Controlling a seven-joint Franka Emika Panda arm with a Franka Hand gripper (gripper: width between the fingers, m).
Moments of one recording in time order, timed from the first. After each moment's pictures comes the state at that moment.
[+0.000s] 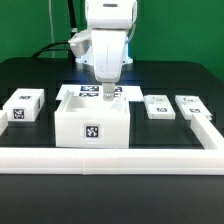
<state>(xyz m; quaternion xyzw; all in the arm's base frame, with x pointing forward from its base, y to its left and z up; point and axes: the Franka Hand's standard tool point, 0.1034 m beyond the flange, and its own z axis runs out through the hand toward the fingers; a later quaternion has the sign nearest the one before) 0.491 -0.010 0.064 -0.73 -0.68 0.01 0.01</state>
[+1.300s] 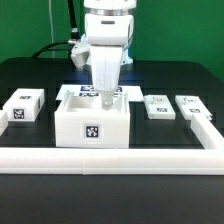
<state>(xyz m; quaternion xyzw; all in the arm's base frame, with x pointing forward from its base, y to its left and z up) 0.467 -0.011 0.045 -0.74 -0.67 0.02 0.02</state>
